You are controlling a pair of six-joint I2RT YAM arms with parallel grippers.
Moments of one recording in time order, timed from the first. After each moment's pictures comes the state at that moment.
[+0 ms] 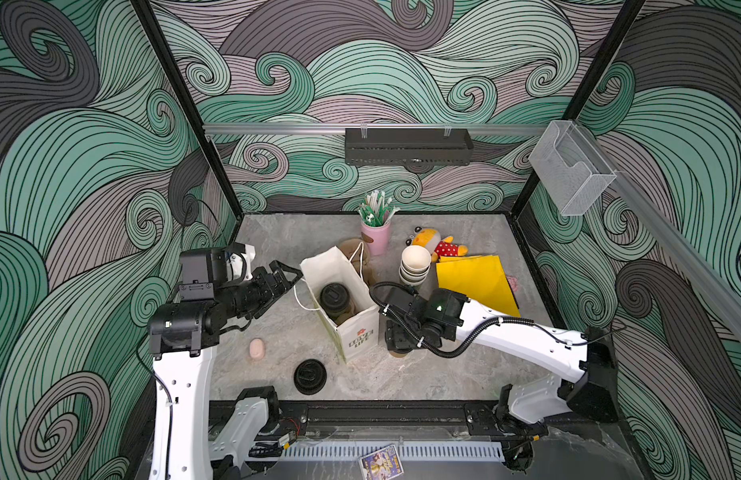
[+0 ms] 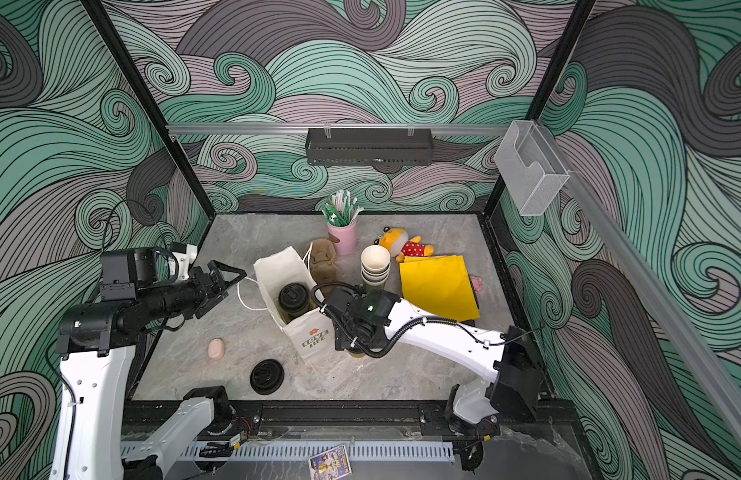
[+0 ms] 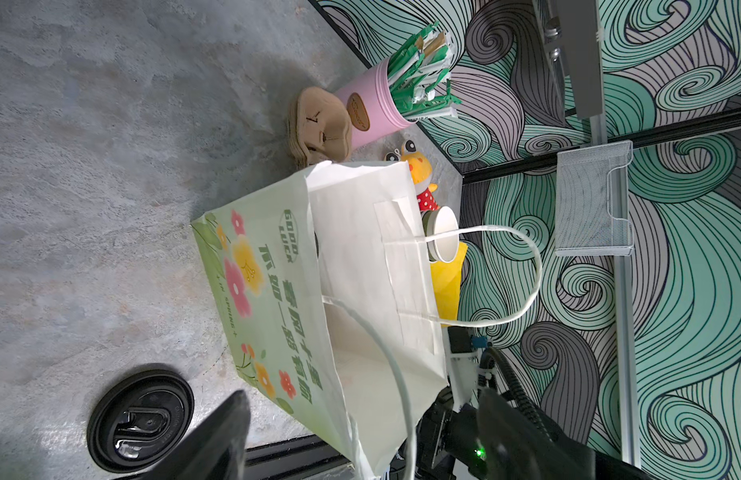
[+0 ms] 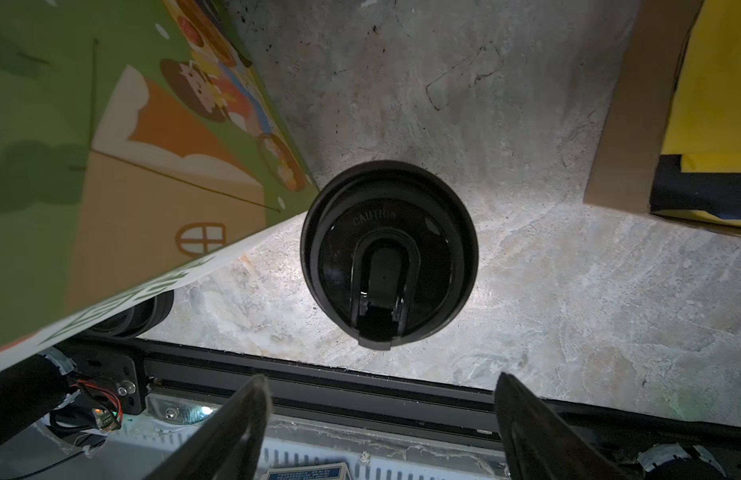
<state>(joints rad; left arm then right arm) 0.10 0.90 1.39 -1.27 0.59 -0.60 1.10 1.49 1.28 -1.15 0.12 0.98</state>
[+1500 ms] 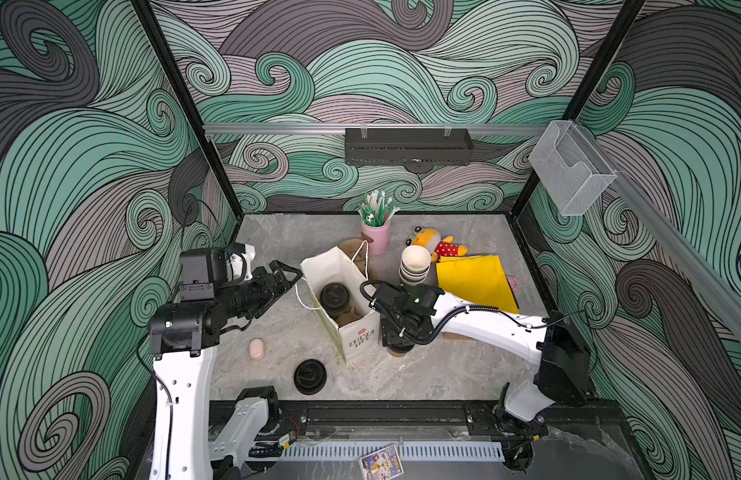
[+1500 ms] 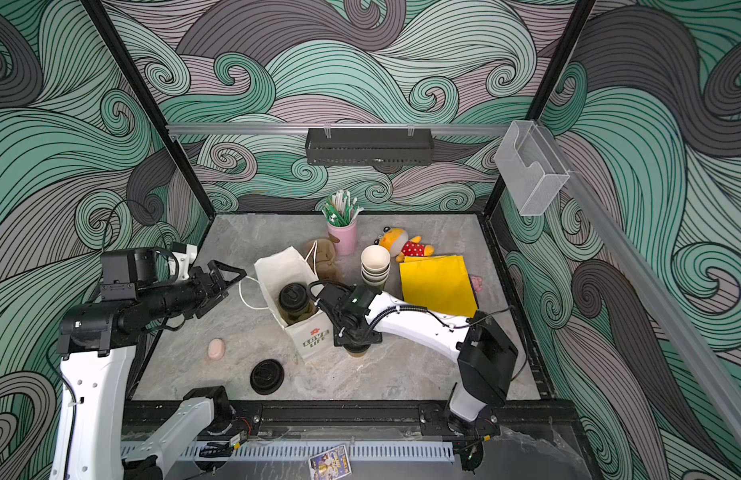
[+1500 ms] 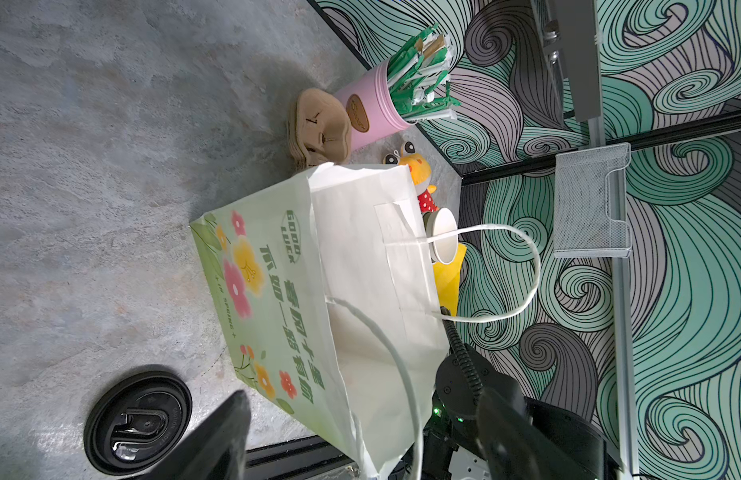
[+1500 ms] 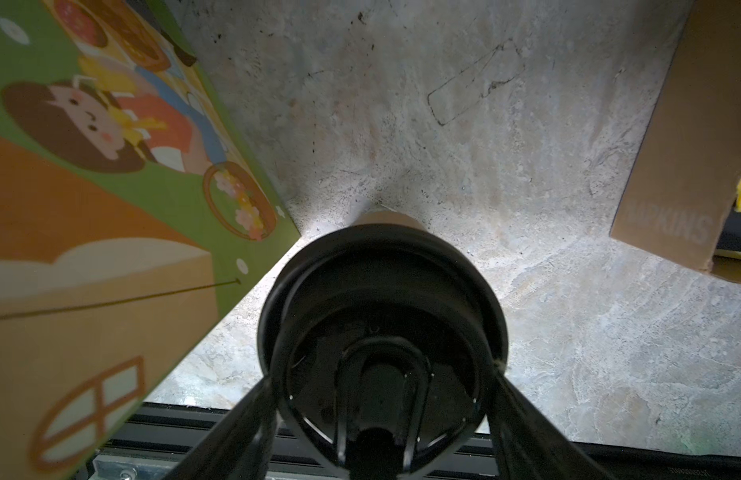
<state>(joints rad) 0.10 0.89 1.37 -1.25 0.59 -0.60 1.04 1.63 1.29 -1.09 0.10 0.92</state>
